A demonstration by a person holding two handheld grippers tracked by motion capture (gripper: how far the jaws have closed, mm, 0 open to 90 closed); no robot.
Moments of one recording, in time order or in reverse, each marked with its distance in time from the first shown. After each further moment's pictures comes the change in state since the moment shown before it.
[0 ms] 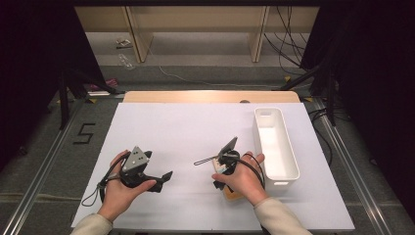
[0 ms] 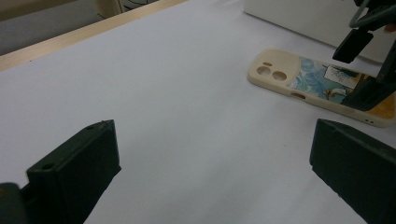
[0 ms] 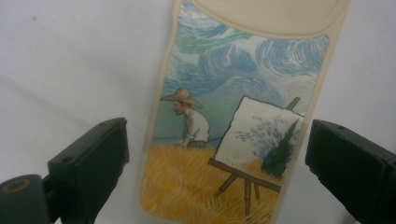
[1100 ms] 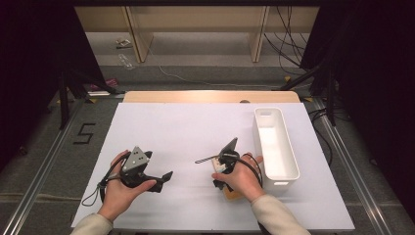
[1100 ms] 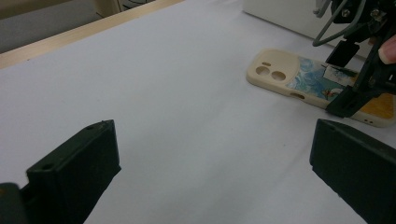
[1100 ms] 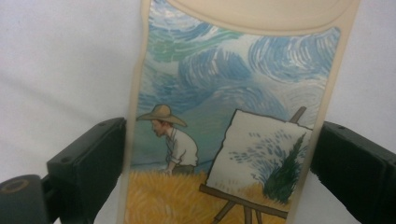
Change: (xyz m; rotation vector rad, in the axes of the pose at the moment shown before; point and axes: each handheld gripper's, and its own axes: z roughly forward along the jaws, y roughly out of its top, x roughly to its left) left arm 0.000 0.000 0.001 0.001 -0.005 -0.002; right arm -0.004 0.006 0.018 0.035 0.006 0.045
